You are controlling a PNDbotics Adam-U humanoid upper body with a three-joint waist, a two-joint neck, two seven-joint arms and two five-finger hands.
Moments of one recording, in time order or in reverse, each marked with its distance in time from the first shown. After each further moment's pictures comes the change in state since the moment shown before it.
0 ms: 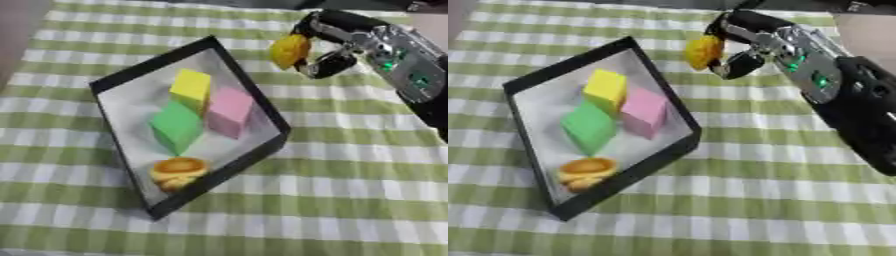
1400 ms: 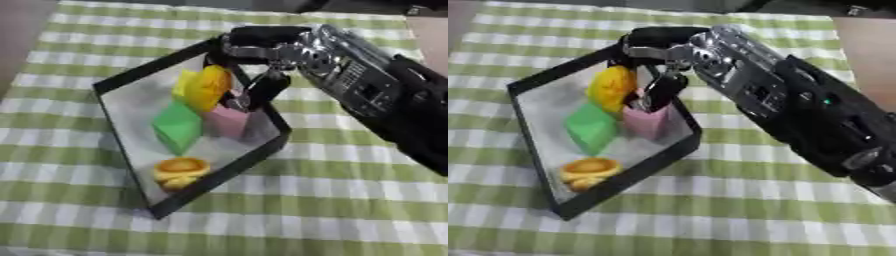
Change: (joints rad) left arm 0.010 0.002 0.000 0.006 -0.006 -0.003 -0.004; right arm -0.064 0.150 0.179 -0.200 -0.047 0.122 0.230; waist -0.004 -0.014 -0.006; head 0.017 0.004
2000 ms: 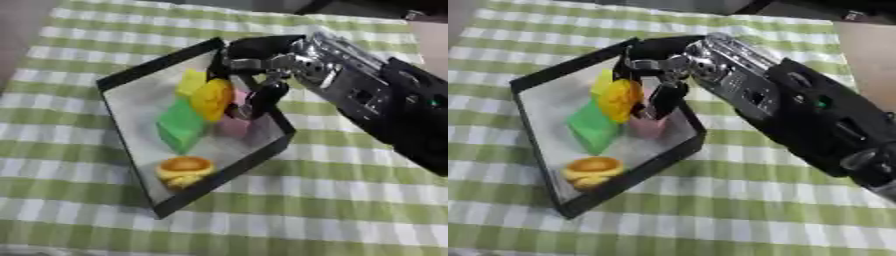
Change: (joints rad) left arm 0.004 0.025 0.000 0.000 -0.006 0.000 0.000; right arm -0.034 0.028 0.050 0.055 0.033 -0.033 0.027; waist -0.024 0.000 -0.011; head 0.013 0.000
